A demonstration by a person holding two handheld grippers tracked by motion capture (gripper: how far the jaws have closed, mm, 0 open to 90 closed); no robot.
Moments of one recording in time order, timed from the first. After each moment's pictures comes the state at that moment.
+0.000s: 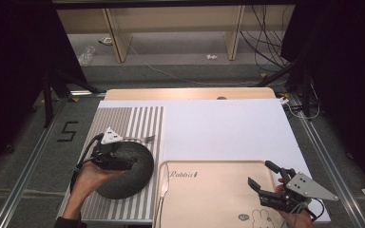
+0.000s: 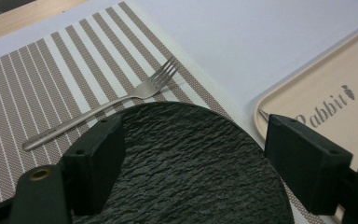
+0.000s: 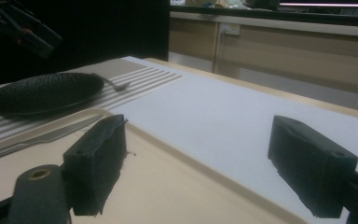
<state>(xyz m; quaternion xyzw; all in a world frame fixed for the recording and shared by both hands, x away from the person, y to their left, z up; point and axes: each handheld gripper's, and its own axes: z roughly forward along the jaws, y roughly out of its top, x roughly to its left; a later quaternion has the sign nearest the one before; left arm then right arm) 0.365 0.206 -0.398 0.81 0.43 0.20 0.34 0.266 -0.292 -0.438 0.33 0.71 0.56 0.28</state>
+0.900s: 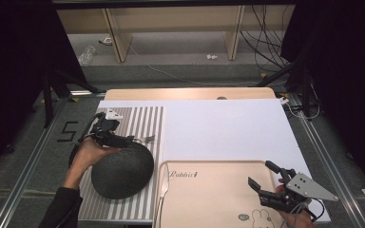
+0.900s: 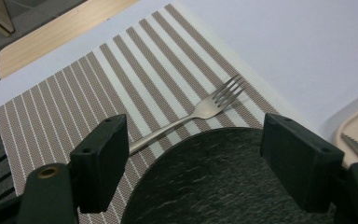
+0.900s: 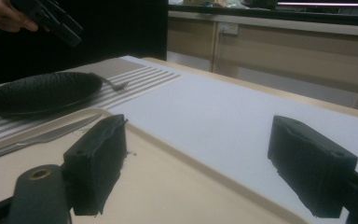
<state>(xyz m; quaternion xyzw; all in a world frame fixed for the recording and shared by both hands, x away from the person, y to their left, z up) 0.431 0.217 -0.386 0.83 0.43 0.22 0.27 0.266 -0.292 -0.438 0.33 0.71 0.56 0.28</state>
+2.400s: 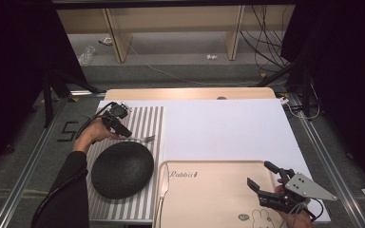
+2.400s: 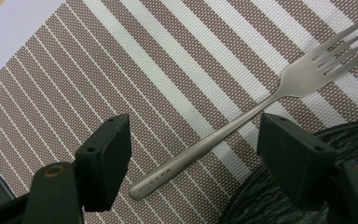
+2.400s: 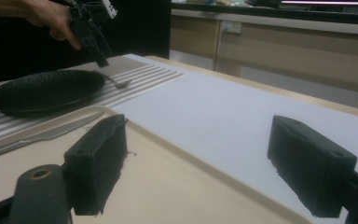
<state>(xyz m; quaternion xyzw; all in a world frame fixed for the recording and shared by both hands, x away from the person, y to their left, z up) 0.528 0.225 -0.432 0.90 0.39 0.14 0.13 0.266 -0.290 -0.439 0.32 0.71 0.56 0.28</state>
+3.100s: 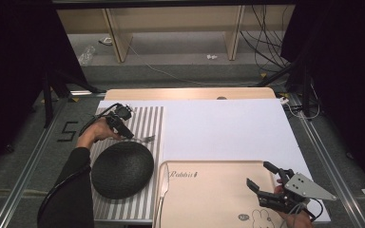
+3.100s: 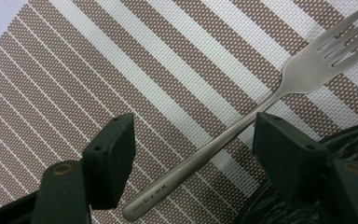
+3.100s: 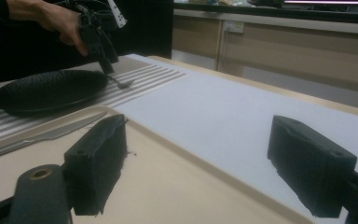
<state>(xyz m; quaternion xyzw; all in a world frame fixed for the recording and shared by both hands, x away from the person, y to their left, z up) 0.539 0.218 -0.445 0.92 0.36 0.12 0.11 0.266 -0.289 -0.439 0.32 0.71 0.56 0.27</state>
